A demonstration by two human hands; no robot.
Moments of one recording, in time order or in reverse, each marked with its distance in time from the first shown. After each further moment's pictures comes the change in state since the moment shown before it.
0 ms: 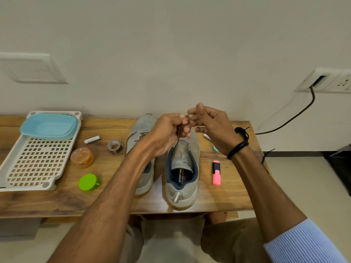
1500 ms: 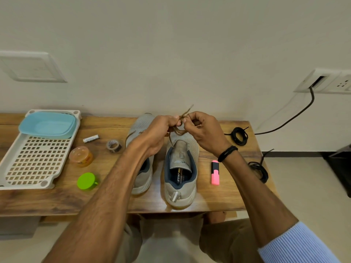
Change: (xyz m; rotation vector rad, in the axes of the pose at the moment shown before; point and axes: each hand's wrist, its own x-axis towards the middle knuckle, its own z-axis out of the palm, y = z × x) left_hand 0.006 -0.004 -0.012 0.167 0.168 -0.065; right_hand 0.001 0.016 0.013 -0.533 0.049 -0.235
